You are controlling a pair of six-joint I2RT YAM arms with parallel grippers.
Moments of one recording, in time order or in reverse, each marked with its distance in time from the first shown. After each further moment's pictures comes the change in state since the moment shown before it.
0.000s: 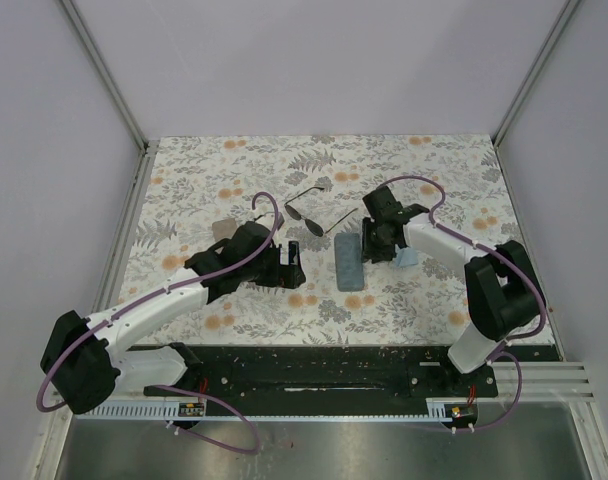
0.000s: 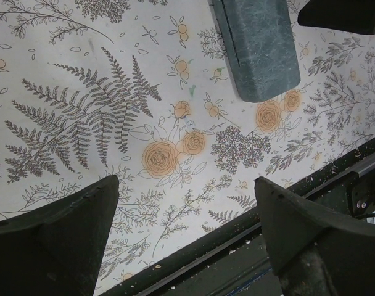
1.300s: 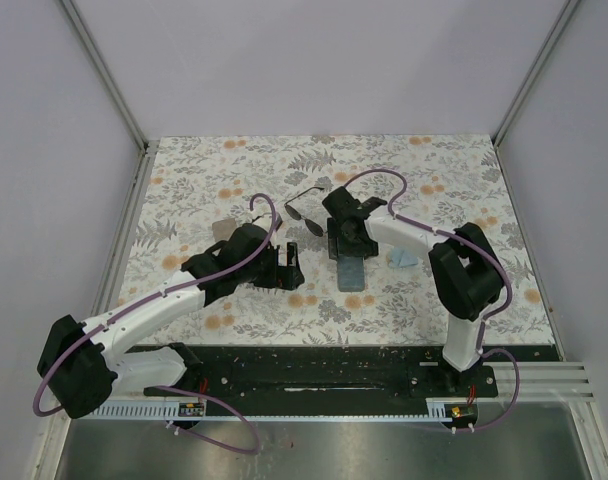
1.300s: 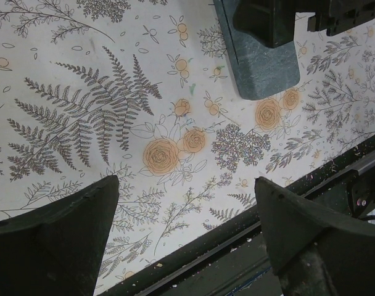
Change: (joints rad) left arm 0.000 -0.030 -0.017 0.001 0.000 0.006; right arm 0.173 0.214 0.237 -0.129 0.238 0.052
